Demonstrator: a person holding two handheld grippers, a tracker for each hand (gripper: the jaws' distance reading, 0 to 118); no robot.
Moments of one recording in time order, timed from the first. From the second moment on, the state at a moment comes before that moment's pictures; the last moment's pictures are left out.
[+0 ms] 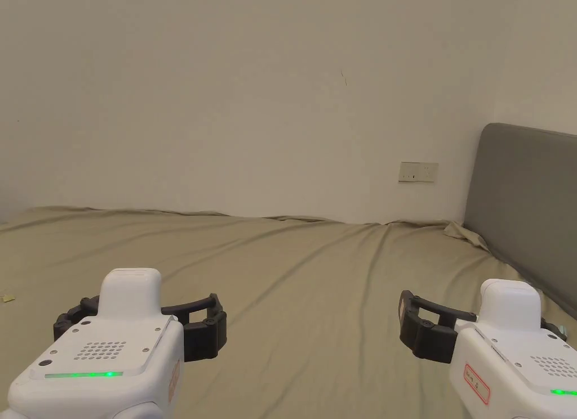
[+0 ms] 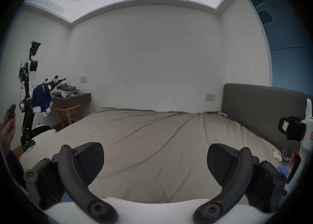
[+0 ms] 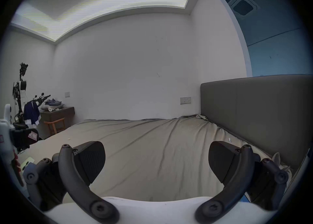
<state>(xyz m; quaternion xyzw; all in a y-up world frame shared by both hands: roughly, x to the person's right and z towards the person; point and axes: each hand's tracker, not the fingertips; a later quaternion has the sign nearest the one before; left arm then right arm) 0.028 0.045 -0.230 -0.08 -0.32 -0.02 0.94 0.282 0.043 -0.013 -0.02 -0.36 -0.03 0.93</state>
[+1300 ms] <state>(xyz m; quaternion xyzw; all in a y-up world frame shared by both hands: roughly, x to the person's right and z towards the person) 0.031 0.040 -0.241 -0.10 -0.32 -0.03 0.94 0.292 0.047 -0.018 -0.06 -0.35 -0.06 0.94</state>
